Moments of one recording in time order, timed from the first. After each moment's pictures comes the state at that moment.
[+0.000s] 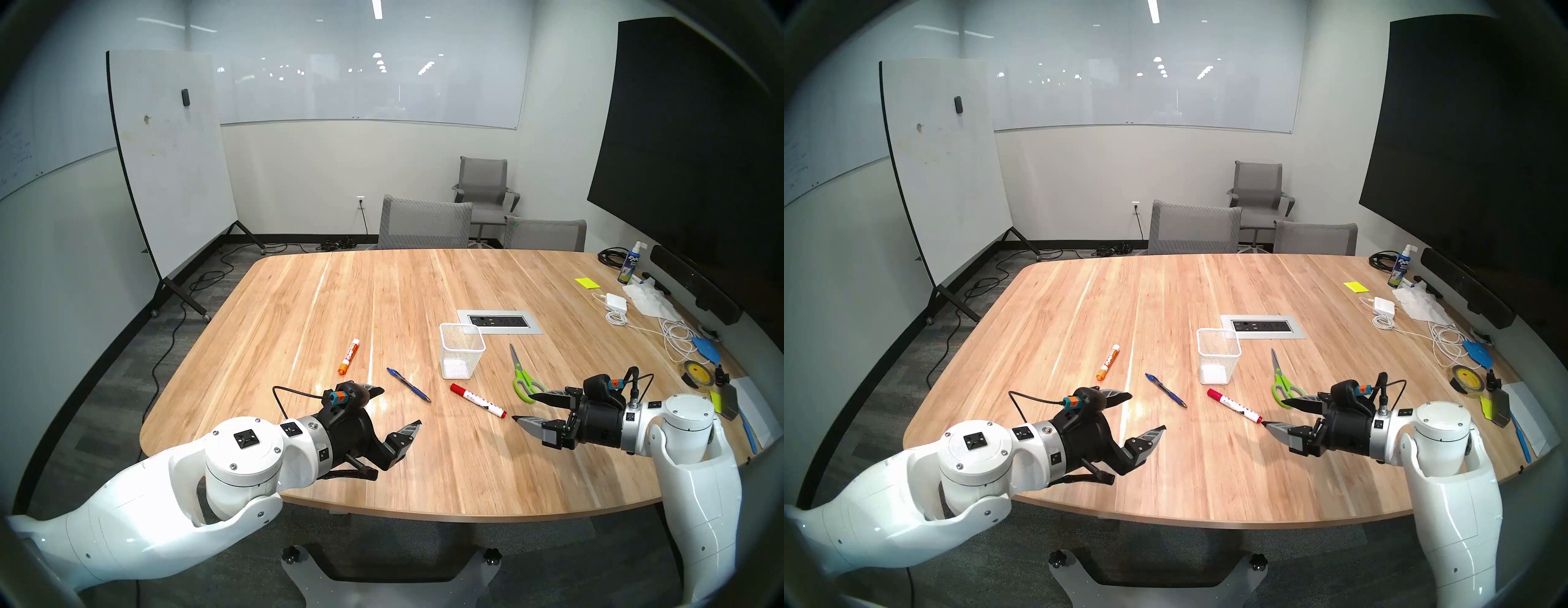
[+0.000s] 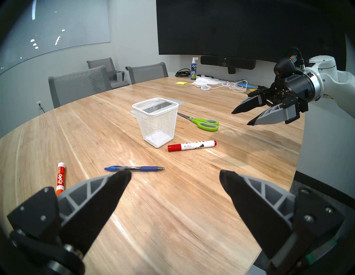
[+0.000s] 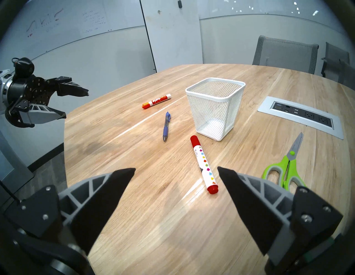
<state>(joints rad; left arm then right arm) 1.56 -0.68 -0.92 -2.21 -0.67 0.39 0.08 -1.81 -1.05 1.90 -1.81 0.26 0.48 1.07</state>
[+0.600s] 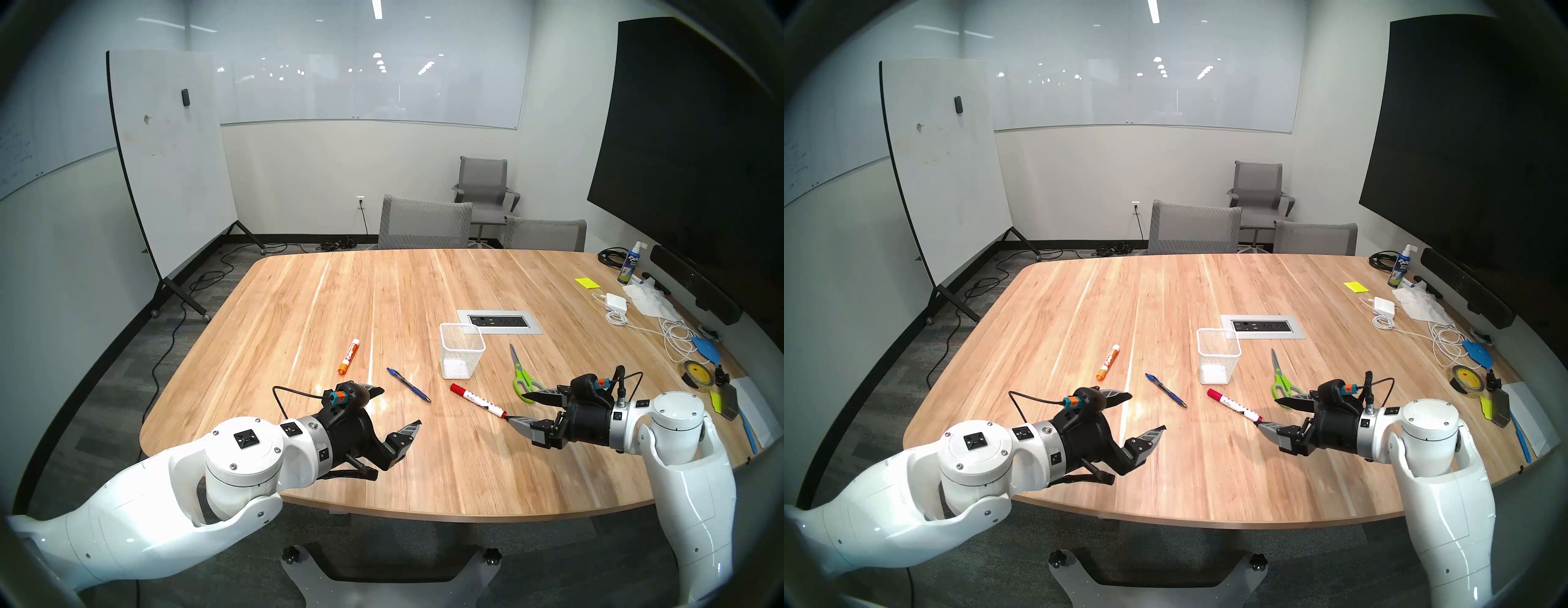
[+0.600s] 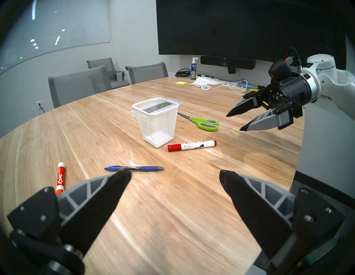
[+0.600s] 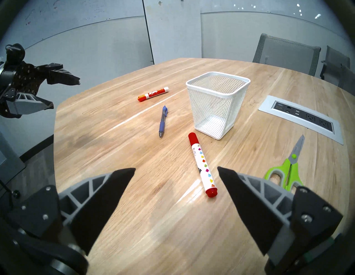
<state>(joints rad) 1.56 -0.68 -0.92 -2.21 -0.67 0.39 0.08 -1.77 -1.05 1.82 -1.81 0.18 0.47 1.01</state>
